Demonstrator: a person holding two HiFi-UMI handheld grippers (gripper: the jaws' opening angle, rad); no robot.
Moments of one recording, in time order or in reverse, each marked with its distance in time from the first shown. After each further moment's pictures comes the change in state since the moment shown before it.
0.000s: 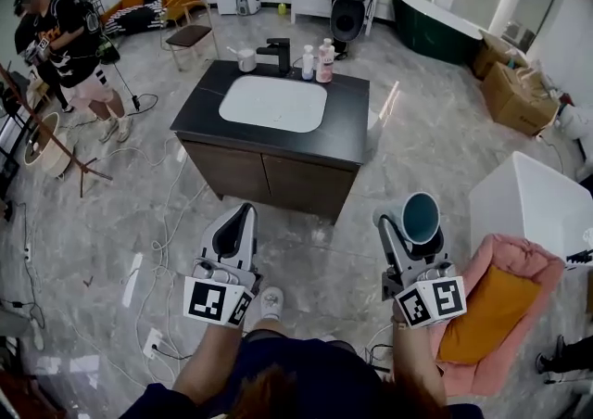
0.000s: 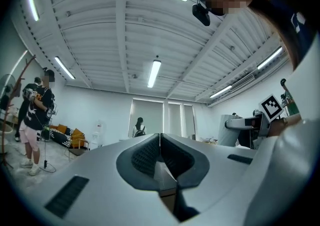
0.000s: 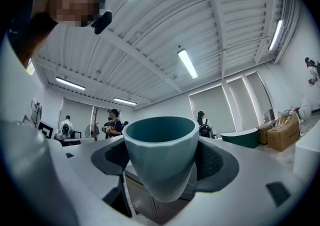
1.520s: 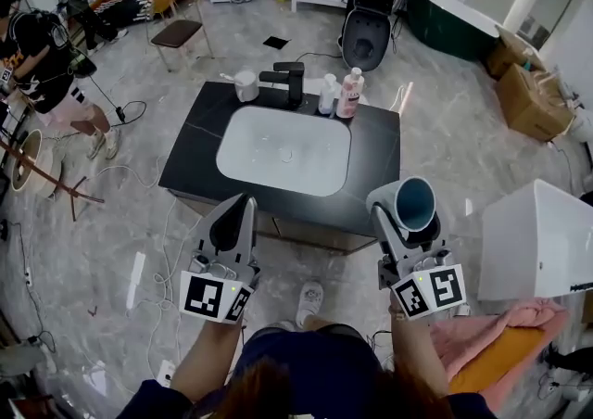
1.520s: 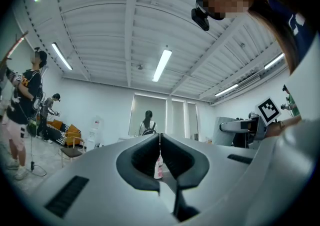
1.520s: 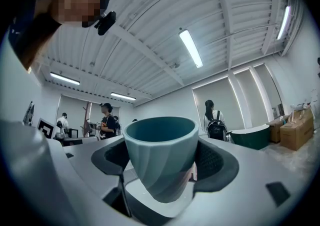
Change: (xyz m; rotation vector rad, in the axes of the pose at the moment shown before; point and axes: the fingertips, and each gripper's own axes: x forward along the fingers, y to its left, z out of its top) left arm 0.298 0.242 -0.054 -0.039 0.016 -0.028; right arm 0.390 -0.058 -0.055 -0.004 0.038 0.029
